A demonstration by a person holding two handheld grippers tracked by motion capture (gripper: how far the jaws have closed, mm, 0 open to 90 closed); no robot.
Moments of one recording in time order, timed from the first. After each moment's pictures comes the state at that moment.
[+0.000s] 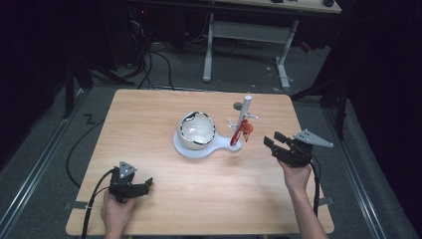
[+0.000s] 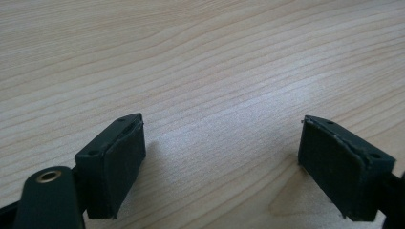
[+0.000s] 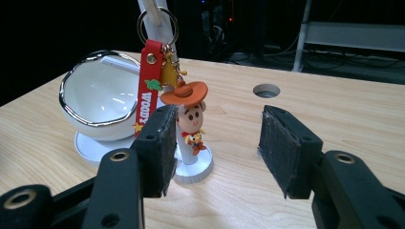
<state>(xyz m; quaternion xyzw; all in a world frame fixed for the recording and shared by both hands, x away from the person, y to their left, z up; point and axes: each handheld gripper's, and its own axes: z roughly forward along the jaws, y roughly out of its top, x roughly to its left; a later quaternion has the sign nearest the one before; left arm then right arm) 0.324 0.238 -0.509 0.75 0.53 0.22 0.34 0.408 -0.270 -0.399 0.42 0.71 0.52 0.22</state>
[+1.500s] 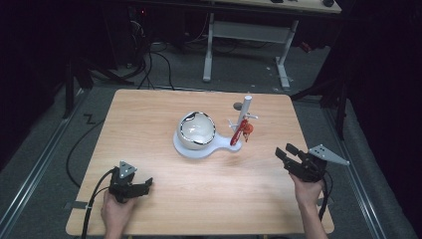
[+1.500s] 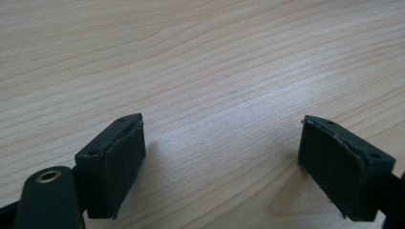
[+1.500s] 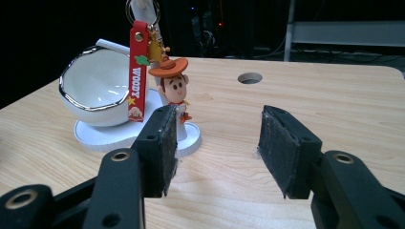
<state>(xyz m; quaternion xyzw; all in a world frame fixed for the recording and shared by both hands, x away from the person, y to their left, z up) 0.324 0.238 -0.509 0.75 0.53 0.22 0.34 0.373 -0.303 -0.413 0.44 0.68 0.53 0.23</state>
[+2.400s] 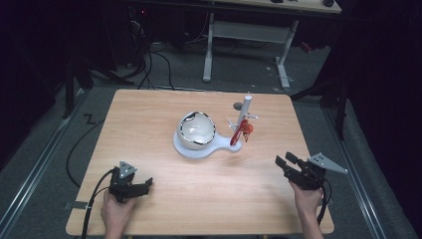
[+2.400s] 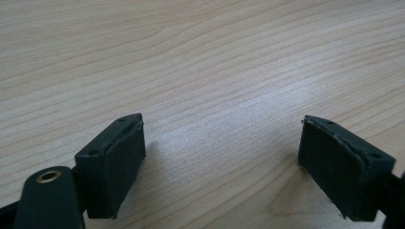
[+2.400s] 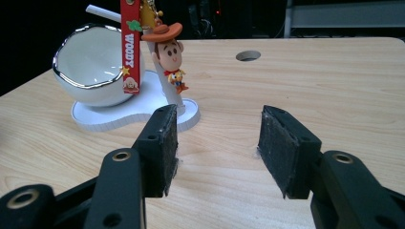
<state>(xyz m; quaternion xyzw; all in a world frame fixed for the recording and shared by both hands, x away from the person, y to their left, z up) 0.324 0.238 -0.509 0.75 0.53 0.22 0.34 0.362 -0.308 -0.435 0.46 0.69 0.52 0.22</state>
